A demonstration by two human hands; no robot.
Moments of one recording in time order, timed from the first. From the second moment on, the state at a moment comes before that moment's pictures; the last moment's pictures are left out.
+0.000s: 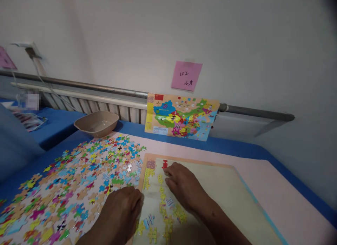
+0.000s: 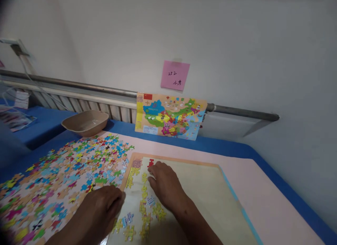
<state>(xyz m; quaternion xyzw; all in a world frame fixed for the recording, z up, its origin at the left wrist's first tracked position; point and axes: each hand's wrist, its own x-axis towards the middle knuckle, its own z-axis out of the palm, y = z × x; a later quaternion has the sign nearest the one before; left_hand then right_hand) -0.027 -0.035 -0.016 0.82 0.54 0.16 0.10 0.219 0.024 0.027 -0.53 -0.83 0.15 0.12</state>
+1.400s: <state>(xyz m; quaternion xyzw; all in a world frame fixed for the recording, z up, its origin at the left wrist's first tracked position) -0.025 -0.034 -0.016 0.82 0.54 0.15 0.10 0.209 0.040 -0.001 -0.51 -0.79 0.24 0.24</state>
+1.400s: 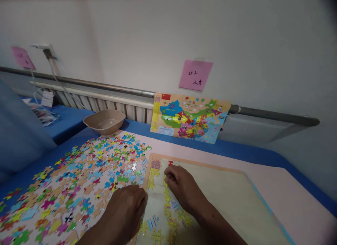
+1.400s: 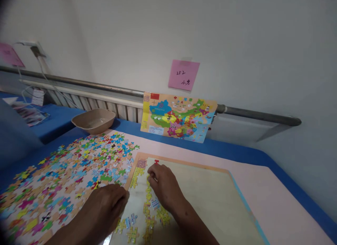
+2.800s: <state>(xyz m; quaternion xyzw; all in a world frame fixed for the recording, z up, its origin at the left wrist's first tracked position) -0.012 -0.040 -0.018 0.86 0.37 0.30 -0.20 0.174 0.009 -0.003 -0.54 -0.76 0.30 0.20</state>
